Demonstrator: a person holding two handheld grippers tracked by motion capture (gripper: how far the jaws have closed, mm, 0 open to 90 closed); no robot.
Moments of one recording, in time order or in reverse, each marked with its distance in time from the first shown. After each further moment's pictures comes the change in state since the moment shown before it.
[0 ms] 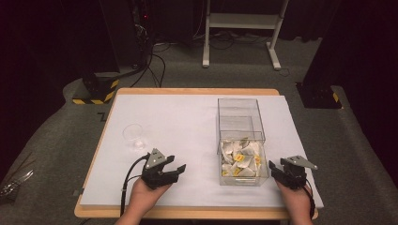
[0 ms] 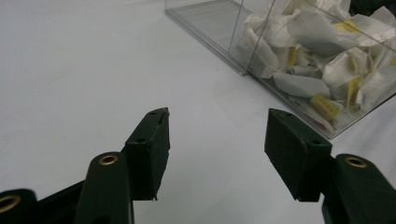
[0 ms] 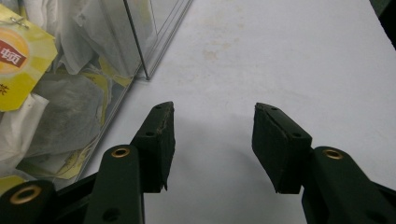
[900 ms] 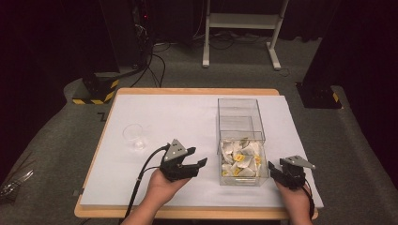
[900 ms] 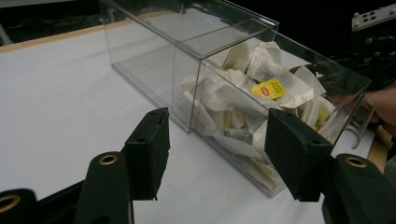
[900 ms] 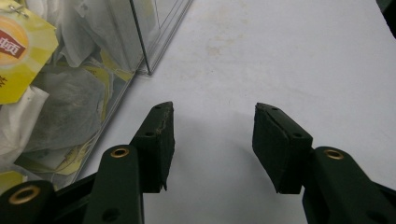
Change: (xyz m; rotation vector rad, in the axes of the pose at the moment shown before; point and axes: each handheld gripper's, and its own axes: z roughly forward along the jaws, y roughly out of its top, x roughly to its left) left arm -0.045 0.052 0.019 -0.095 -0.118 0.009; right arm 0.002 0.000 0.002 0.016 -0.002 -0.023
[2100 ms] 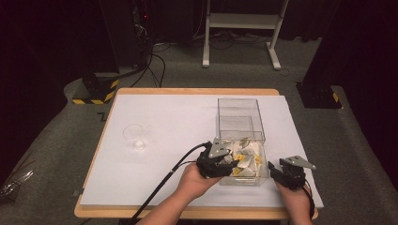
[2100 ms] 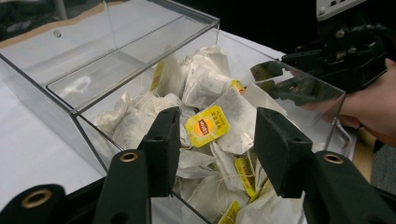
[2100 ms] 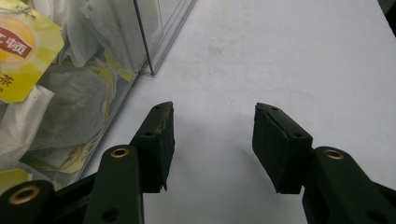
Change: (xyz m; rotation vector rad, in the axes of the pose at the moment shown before) left arm -0.049 0.023 0.076 0.123 -0.077 0.167; right arm 0.000 0.000 -0.001 -0.006 0.007 -0.003
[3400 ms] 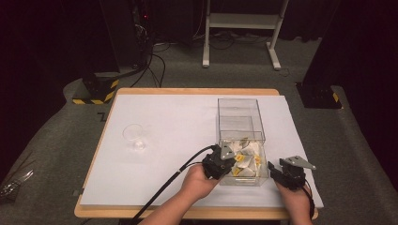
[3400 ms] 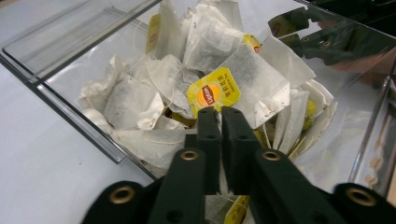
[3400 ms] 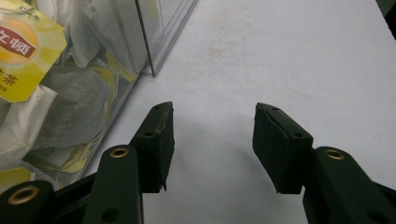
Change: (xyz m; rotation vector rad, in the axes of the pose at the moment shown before) left arm -0.008 -0.004 0.021 0.155 0.041 0.034; right arm 0.000 0.000 -0.001 -0.006 0.001 -0.003
